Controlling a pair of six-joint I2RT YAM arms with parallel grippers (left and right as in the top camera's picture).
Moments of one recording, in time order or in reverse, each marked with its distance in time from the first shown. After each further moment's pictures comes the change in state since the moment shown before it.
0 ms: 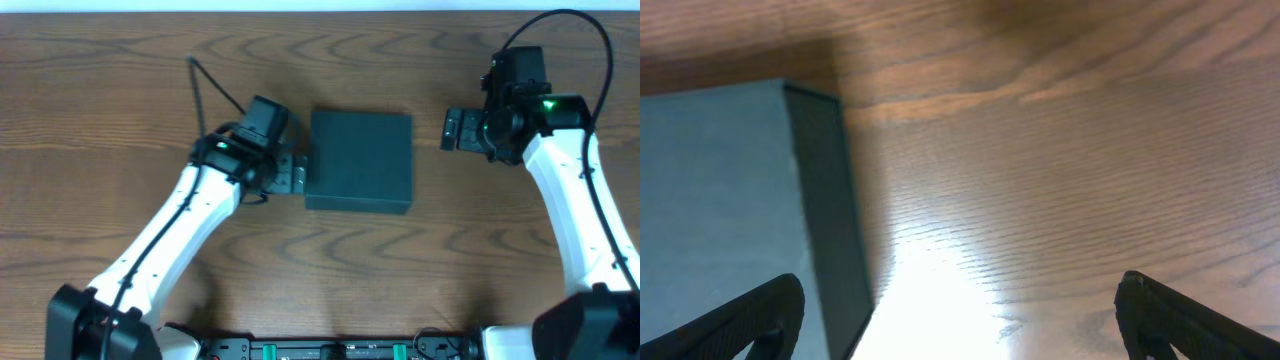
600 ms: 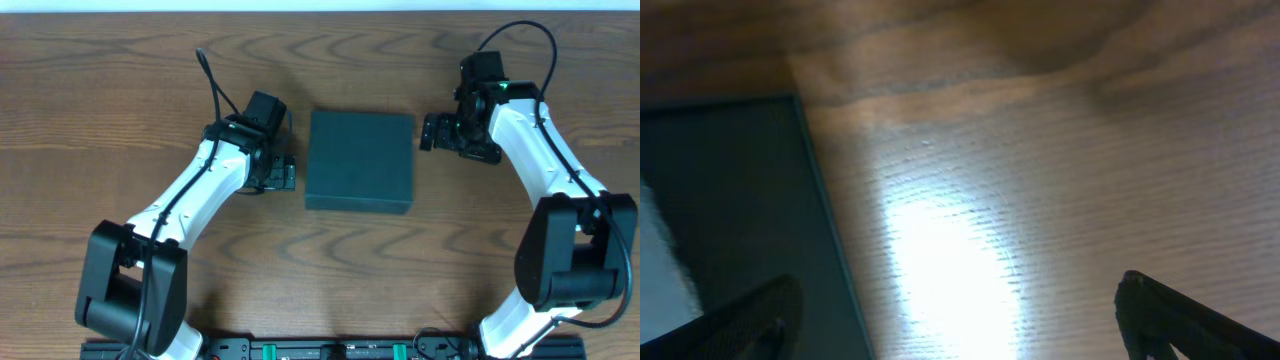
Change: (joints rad) left arm 0.043 0.216 0.003 0.042 -0.045 0.019; right arm 0.017 0.275 -0.001 0.114 -0.061 0.047
